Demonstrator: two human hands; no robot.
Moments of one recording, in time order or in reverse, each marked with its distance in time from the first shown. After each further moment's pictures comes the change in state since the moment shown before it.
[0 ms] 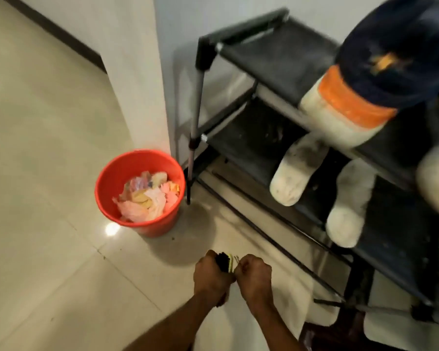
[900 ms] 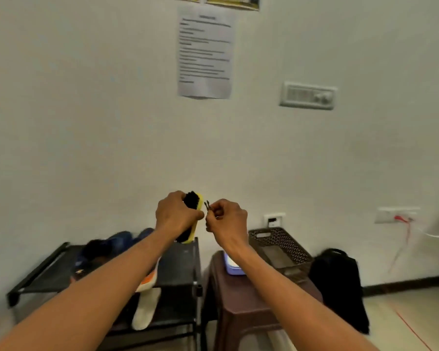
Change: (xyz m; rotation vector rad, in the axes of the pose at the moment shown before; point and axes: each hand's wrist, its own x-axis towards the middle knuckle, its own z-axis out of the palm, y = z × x) left_hand -0.513 0.419 -0.100 0.121 0.122 1.154; right_hand -0.340 -0.118 -0.564 0.449 0.980 -0.388
